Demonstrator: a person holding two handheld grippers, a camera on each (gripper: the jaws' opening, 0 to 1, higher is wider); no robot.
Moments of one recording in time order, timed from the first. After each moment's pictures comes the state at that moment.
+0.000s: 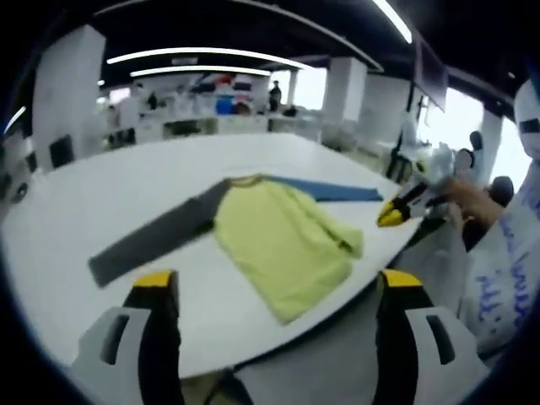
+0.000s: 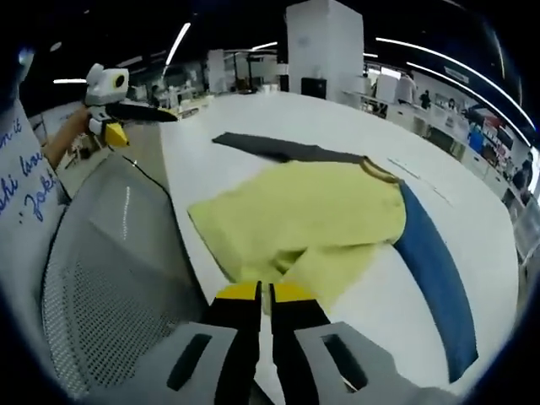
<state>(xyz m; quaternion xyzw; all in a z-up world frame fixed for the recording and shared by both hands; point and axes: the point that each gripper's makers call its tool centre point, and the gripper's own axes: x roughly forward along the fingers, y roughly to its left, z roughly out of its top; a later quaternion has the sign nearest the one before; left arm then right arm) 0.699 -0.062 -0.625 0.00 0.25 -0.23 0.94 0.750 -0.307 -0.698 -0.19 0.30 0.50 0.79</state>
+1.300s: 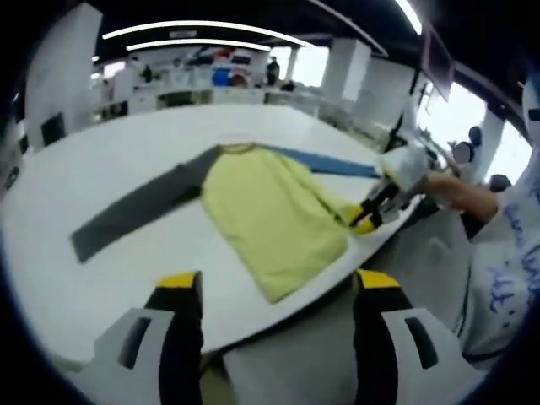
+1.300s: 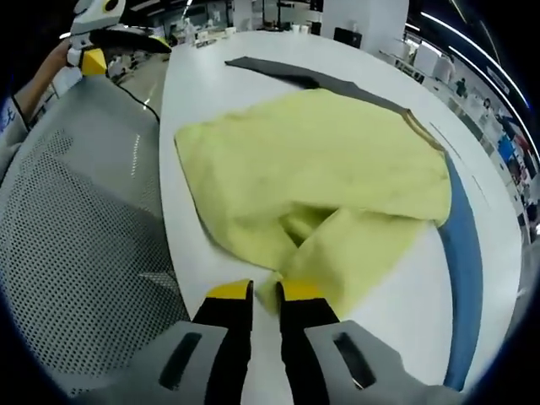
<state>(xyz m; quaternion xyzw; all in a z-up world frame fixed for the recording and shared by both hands) 0.696 -0.079 -0.673 0.00 0.34 -0.26 0.90 0.757 -0.299 -0.781 -0.30 0.39 0.51 0.71</state>
